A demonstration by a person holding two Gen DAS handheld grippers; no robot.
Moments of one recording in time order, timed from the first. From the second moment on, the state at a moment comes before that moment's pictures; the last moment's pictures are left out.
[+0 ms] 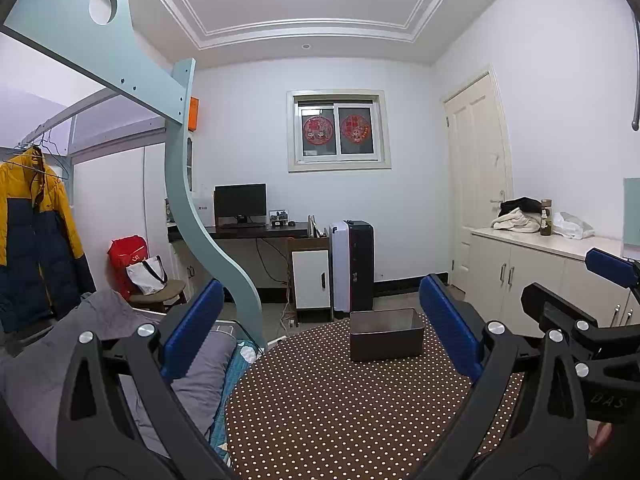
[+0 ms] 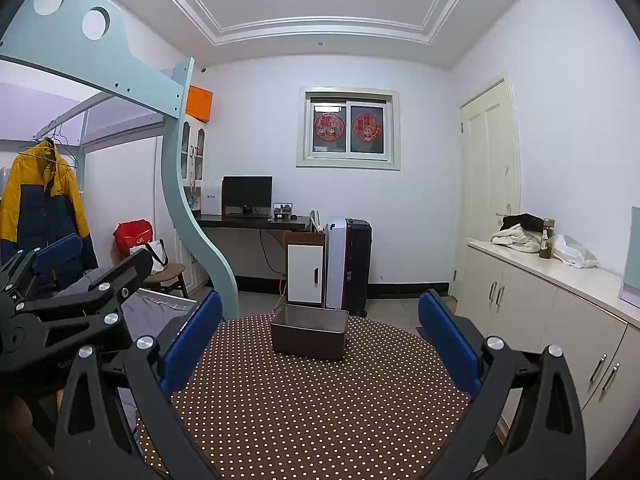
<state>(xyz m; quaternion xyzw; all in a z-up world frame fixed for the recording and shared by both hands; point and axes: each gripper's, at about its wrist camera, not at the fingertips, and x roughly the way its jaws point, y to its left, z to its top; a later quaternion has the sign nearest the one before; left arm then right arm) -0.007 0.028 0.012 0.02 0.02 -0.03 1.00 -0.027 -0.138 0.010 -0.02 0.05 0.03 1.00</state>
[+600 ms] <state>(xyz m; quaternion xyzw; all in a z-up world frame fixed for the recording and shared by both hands) -0.002 0.027 0.009 0.02 0.02 -0.03 1.00 -0.023 -0.141 0.003 -0.02 0.06 0.03 1.00</state>
